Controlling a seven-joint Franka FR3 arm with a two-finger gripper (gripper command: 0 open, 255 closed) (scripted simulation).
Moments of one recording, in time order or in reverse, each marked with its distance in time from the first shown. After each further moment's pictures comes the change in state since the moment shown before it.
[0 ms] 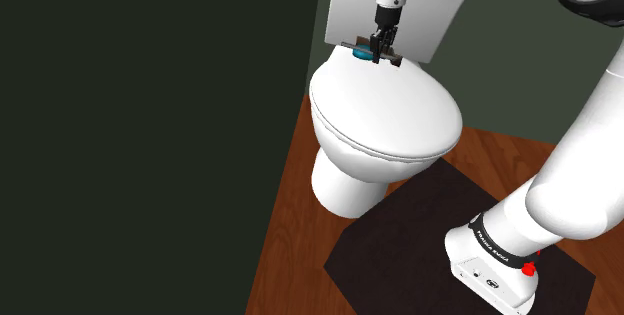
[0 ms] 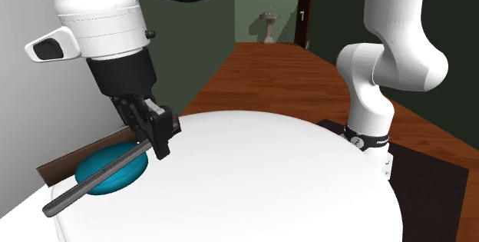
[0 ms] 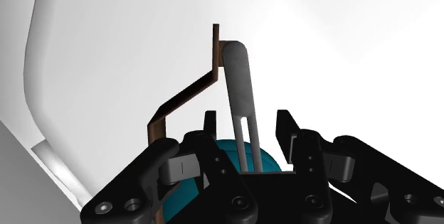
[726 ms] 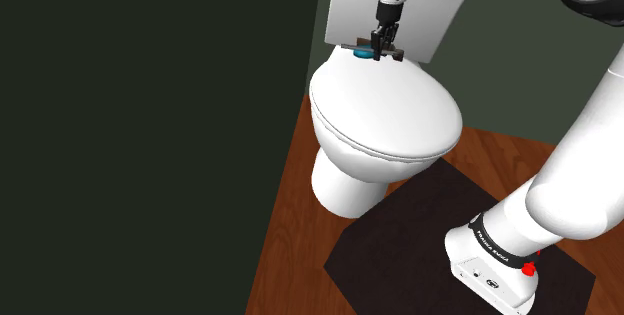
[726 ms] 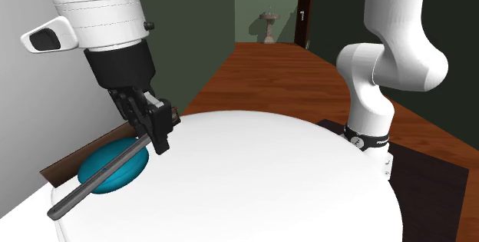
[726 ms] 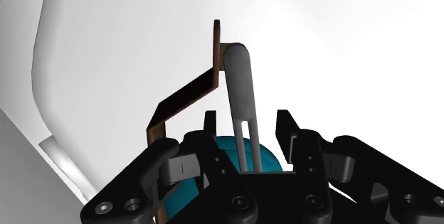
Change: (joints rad) arm 0.001 -0.008 0.000 0.016 -0.001 -0.024 0.001
